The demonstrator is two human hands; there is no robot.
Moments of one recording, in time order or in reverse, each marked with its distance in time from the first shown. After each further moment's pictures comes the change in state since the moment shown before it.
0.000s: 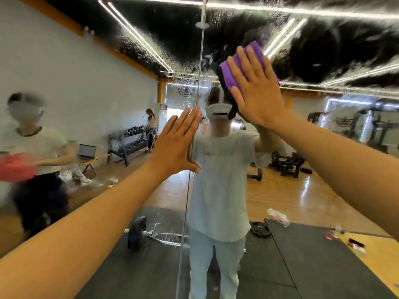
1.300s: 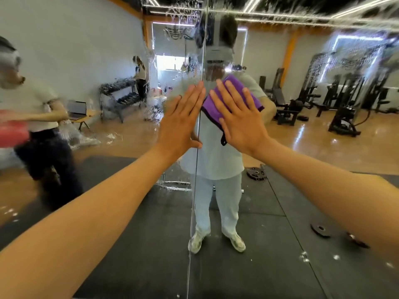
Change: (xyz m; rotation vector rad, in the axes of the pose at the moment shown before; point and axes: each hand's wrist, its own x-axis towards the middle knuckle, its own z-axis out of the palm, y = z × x) left_hand -0.090 0.024 0.058 -0.148 -0.040 0.010; right_hand -0.168 -0.149 0.043 0.112 -0.174 -0.027
